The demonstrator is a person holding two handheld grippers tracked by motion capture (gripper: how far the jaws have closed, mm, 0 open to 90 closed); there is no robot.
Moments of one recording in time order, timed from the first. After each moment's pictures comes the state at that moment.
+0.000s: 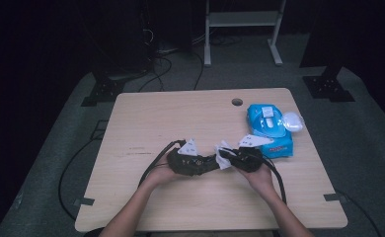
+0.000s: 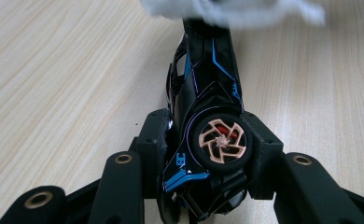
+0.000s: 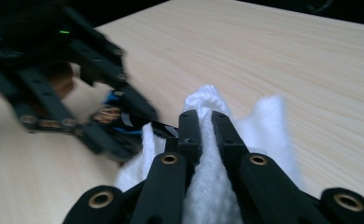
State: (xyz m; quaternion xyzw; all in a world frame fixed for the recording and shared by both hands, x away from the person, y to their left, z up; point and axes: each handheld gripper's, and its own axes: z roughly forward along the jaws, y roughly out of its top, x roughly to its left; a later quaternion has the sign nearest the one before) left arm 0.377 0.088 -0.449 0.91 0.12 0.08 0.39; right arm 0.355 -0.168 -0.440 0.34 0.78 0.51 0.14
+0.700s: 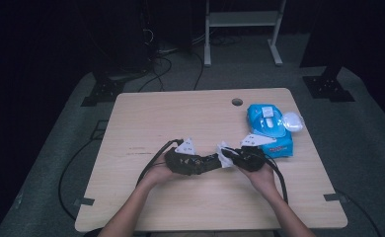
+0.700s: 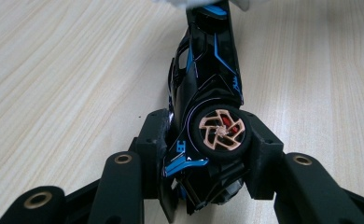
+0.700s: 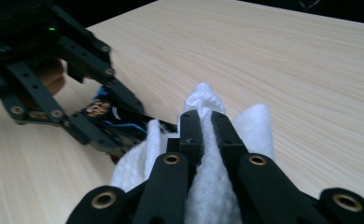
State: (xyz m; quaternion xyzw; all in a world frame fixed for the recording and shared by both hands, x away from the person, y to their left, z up) left arm 0.378 0.094 -0.448 0.91 0.13 0.08 0.39; right arm 0.353 -0.166 -0.437 0.34 0.78 0.50 0.13
